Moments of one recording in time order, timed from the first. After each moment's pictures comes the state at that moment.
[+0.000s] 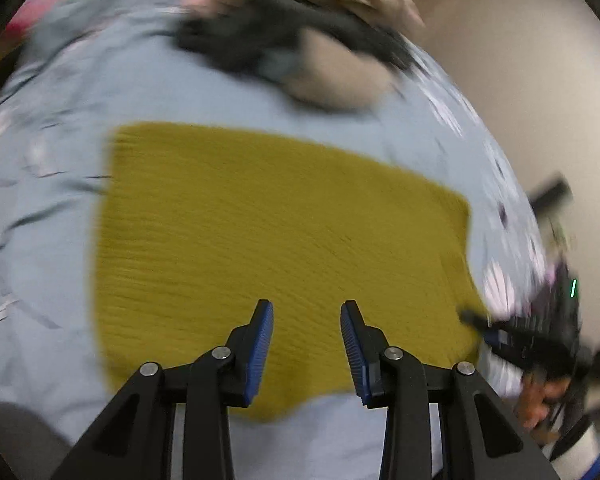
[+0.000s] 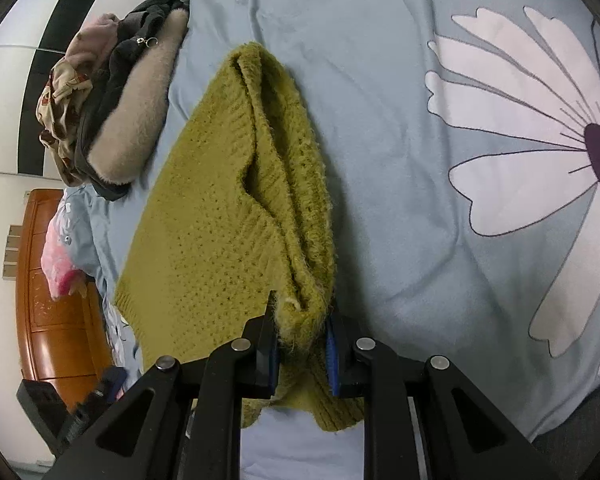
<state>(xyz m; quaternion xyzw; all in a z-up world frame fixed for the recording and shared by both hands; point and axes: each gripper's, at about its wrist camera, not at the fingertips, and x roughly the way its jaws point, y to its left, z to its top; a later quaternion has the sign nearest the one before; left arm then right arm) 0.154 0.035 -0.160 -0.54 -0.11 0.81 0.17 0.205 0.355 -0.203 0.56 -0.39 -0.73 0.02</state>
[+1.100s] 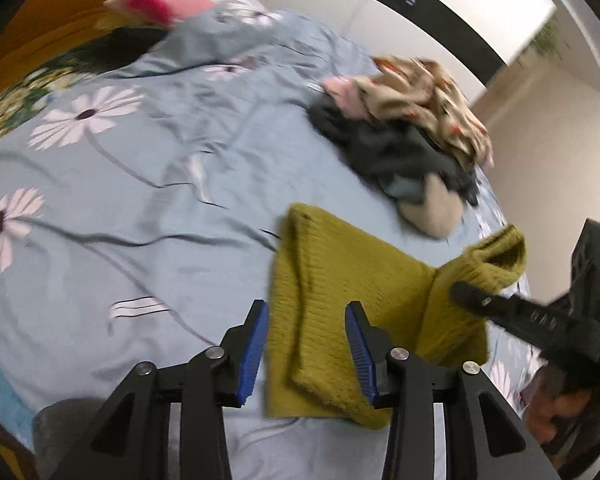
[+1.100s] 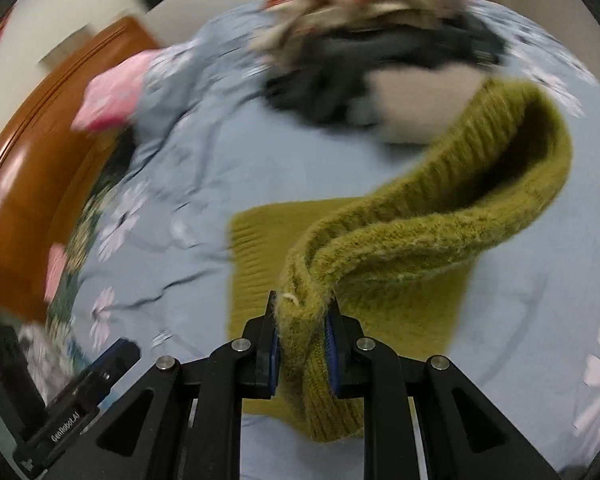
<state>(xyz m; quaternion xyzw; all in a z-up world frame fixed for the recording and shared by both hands) 0.181 -0.173 -0.100 -0.44 -0.25 0.86 0.03 0.155 0.052 -0.081 0.53 -0.06 -0.82 0.20</state>
